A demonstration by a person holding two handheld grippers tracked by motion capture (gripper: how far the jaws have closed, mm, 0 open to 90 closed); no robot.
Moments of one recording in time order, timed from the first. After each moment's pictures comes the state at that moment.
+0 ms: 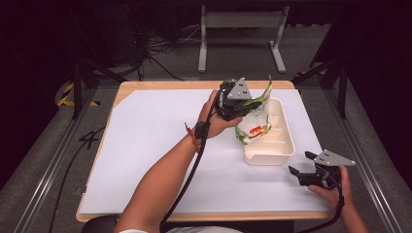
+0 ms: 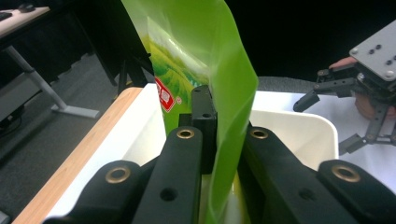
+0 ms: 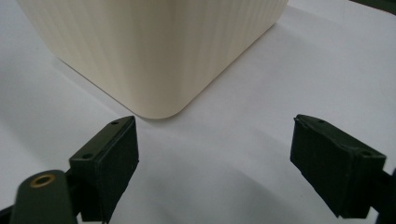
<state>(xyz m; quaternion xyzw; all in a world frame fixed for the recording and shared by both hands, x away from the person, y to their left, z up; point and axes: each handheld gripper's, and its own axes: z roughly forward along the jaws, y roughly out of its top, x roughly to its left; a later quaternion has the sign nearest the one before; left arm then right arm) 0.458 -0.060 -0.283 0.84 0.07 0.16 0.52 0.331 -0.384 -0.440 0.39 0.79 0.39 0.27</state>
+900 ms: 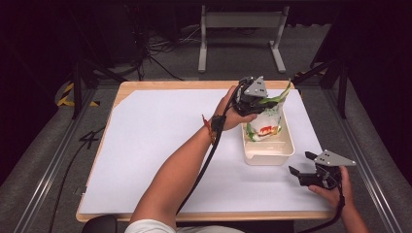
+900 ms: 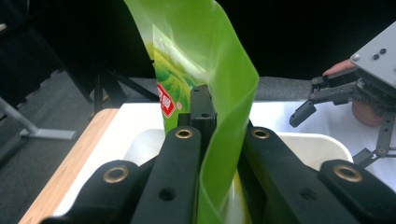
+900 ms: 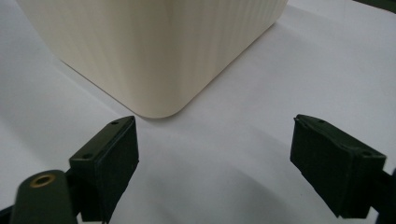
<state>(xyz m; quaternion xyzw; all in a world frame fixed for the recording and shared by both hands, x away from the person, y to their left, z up) 0.481 -0.103 -0.292 0.84 0.01 0.14 0.53 0.330 -0.385 -0.440 0.39 0.79 0.39 0.27</state>
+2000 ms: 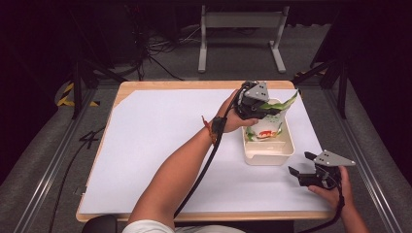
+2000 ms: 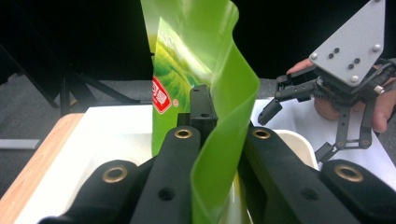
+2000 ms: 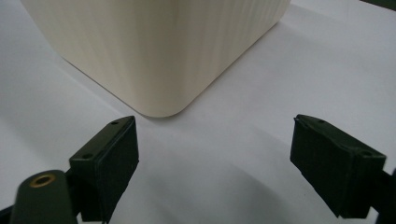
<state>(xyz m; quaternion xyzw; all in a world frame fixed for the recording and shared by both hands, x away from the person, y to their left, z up) 0.479 -0.106 -0.300 0.84 -0.01 0.08 0.53 0.330 -0.384 -0.440 0.39 0.79 0.39 0.27</state>
